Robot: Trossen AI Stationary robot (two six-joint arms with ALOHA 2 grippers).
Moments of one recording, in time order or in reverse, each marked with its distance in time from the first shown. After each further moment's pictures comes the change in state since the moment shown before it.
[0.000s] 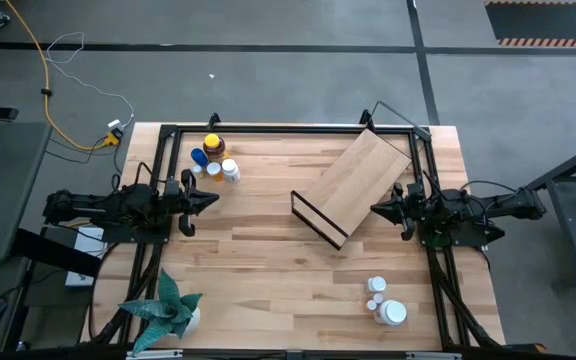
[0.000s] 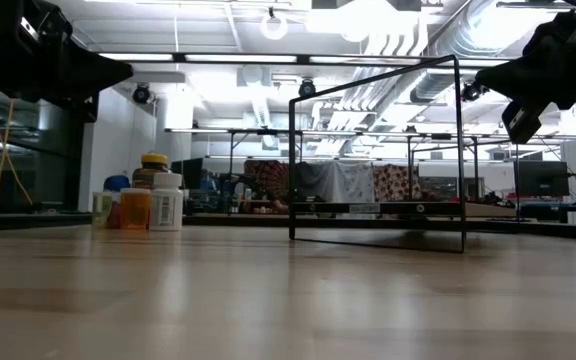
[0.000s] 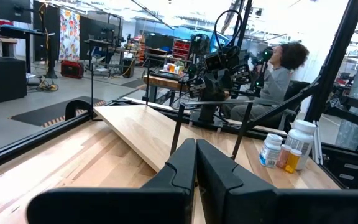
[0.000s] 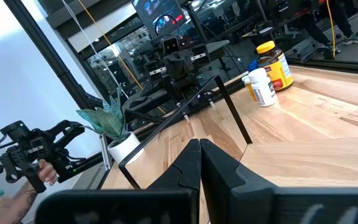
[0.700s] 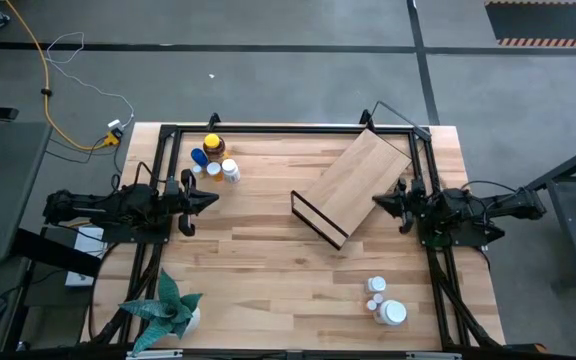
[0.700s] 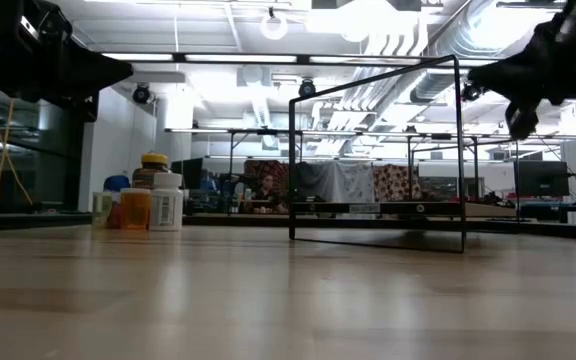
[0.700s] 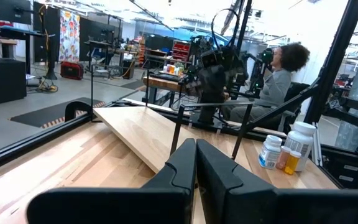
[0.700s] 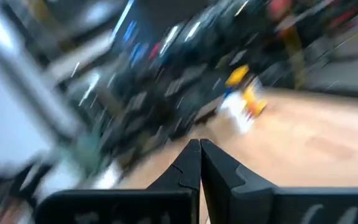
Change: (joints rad) left arm 0.000 0.000 0.000 0.007 0.000 0.000; right arm 0.000 0.000 0.000 0.112 0.221 -0.001
